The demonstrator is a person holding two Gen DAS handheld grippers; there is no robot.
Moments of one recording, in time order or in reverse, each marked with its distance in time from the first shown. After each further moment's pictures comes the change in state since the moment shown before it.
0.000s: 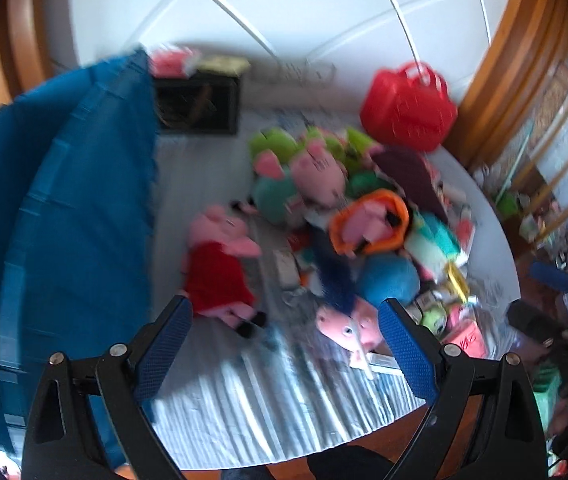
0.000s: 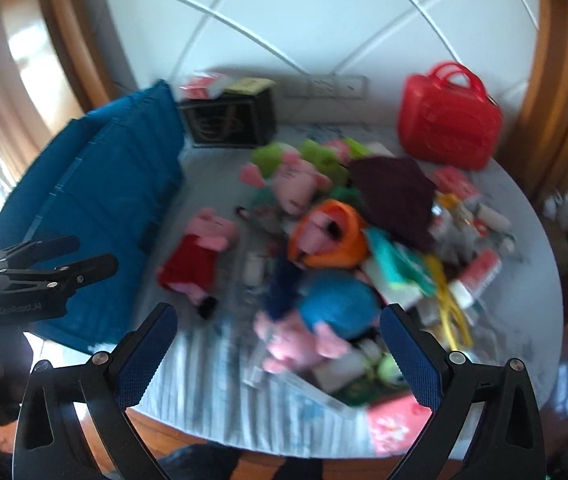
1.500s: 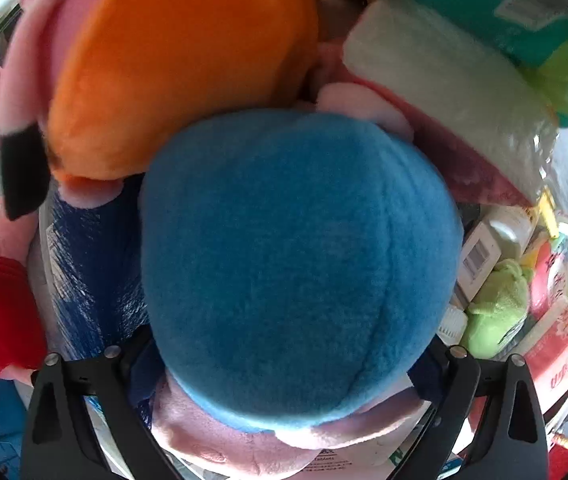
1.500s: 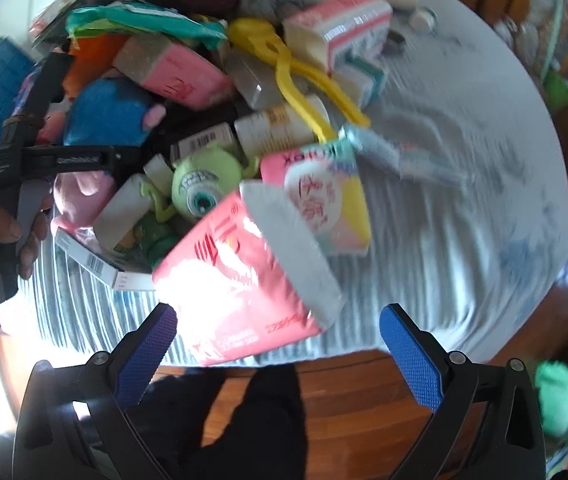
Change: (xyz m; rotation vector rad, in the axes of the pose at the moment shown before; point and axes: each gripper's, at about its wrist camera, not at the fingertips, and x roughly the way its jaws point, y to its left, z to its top) left arm 0.297 -0.164 -0.026 0.266 0.379 0.047; right arm 0.103 -0.213 -0.175 0.296 0.392 -0.073
